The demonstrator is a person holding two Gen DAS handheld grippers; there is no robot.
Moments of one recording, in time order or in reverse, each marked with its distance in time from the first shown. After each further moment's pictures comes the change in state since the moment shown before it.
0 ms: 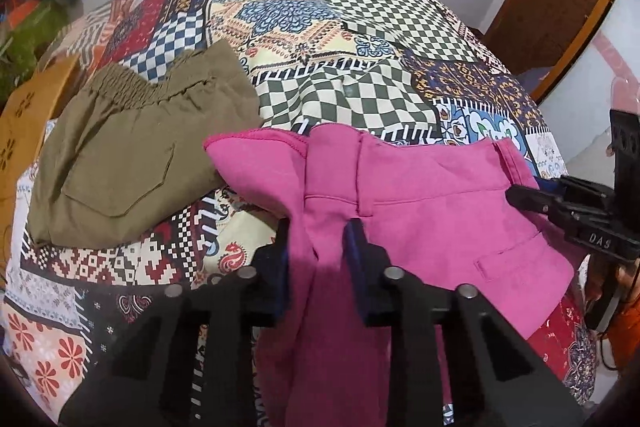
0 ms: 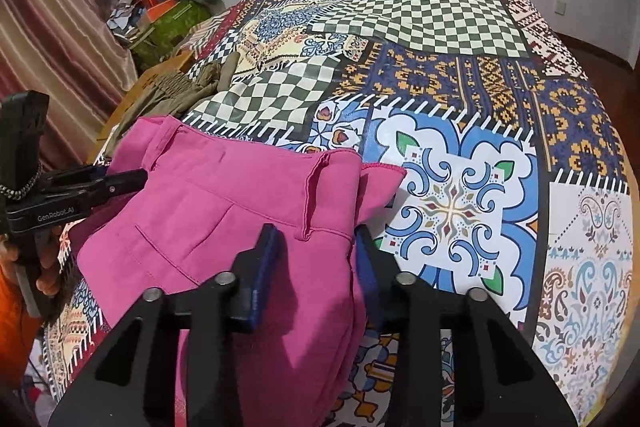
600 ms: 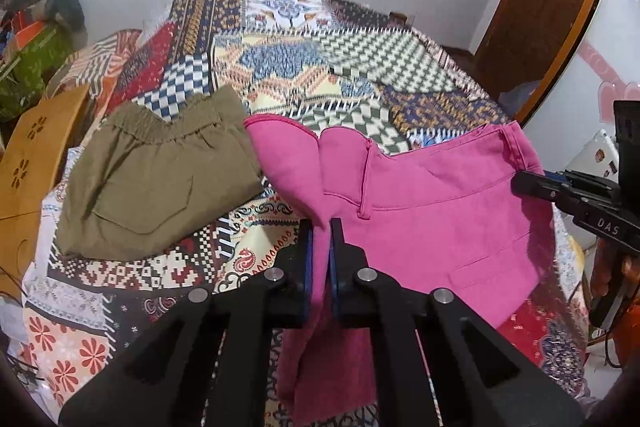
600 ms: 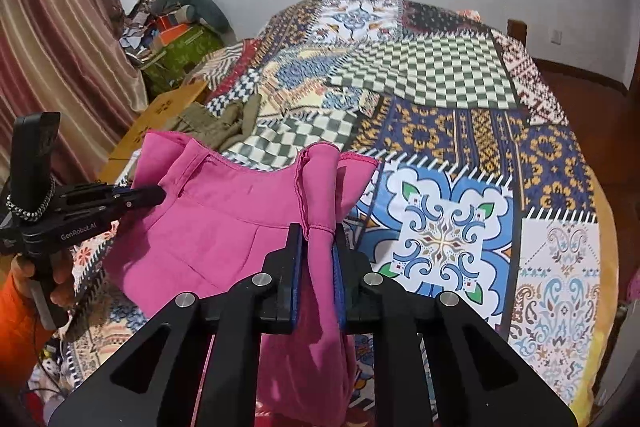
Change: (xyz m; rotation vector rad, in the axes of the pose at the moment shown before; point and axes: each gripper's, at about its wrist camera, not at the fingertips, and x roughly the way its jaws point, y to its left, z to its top) left arm -0.055 -0.005 0.001 0.015 -0.112 -0.010; right arm -0.048 0.027 0.013 -0.035 -0.121 0.001
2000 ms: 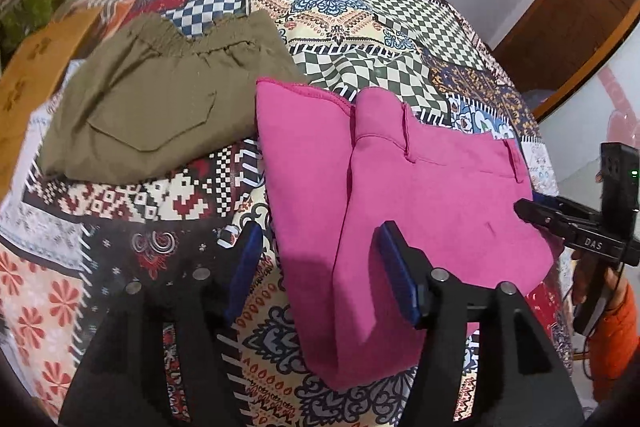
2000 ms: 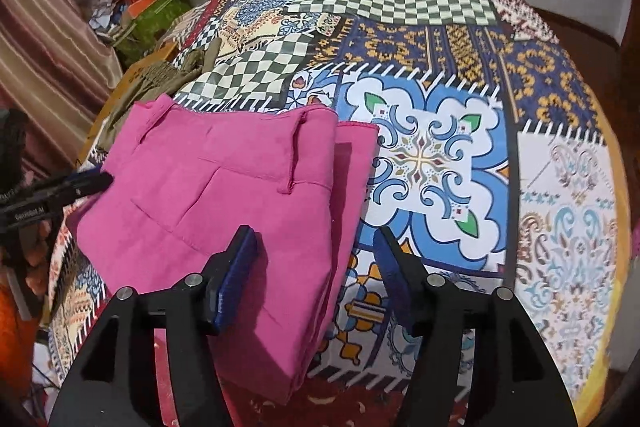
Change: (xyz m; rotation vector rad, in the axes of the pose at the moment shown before) left arm 0.029 0.038 -0.034 -0.173 0.153 -0.034; right arm 0.035 -0.039 -0.037 0.123 0.190 -0.007
